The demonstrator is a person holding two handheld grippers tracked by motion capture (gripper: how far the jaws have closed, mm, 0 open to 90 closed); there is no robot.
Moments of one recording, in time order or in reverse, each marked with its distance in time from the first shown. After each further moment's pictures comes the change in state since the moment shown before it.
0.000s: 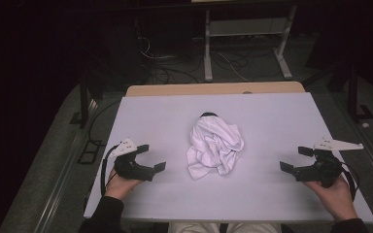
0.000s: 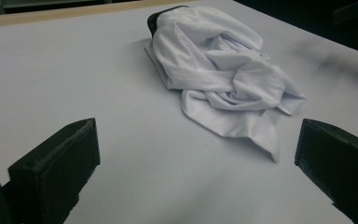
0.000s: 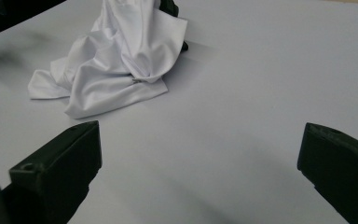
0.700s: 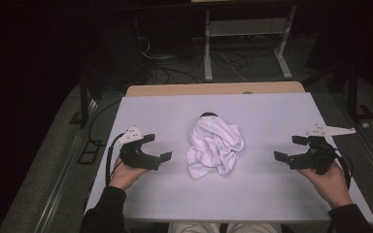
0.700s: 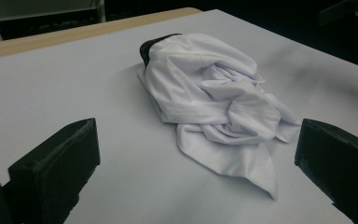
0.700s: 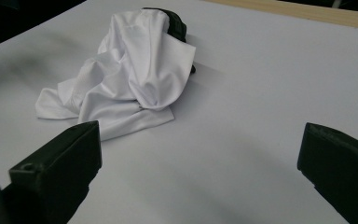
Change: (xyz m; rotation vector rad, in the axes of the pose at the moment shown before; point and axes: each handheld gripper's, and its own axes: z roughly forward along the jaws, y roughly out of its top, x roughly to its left) left arm 0.000 0.032 0.015 -0.007 -0.028 0.032; right arm 0.004 0.036 0.011 0.017 0.020 -0.025
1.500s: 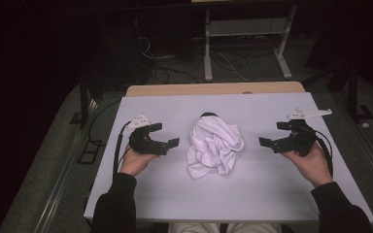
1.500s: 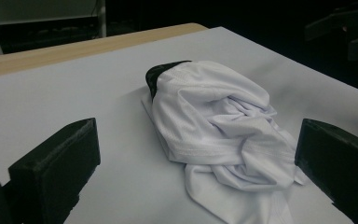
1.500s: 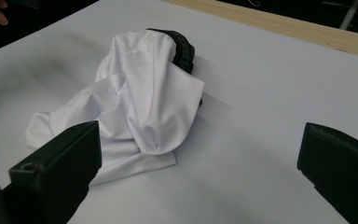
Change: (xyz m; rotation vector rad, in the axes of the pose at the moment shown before) left arm 0.014 0.021 0.032 -0.035 -0.009 -0.041; right arm 0.001 0.041 0.040 0.018 0.028 -0.041
